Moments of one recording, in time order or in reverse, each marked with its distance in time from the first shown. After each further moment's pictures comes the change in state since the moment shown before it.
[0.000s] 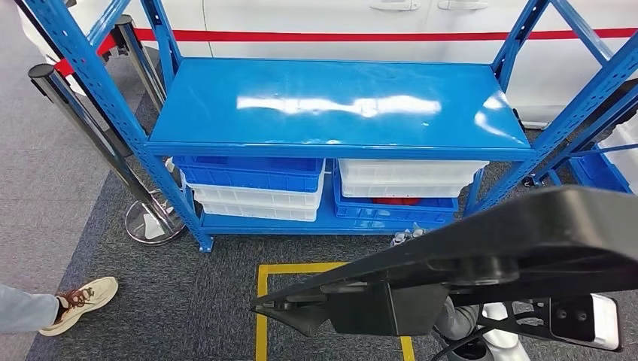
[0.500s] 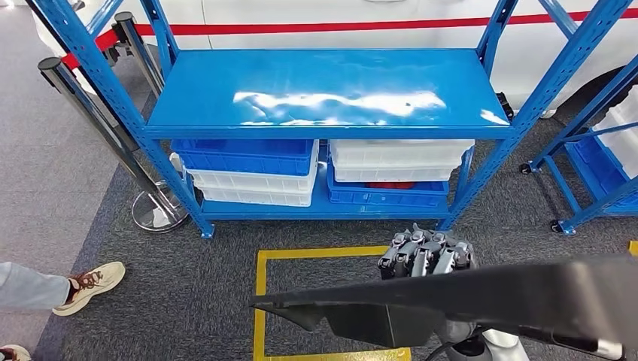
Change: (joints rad) left arm 0.010 0.005 0.017 -0.005 -0.008 -0.015 -0.024; right arm 0.004 0.047 -0.047 -0.003 0.066 0.065 0.000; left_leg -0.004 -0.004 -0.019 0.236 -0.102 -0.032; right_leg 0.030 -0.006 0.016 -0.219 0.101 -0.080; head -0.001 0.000
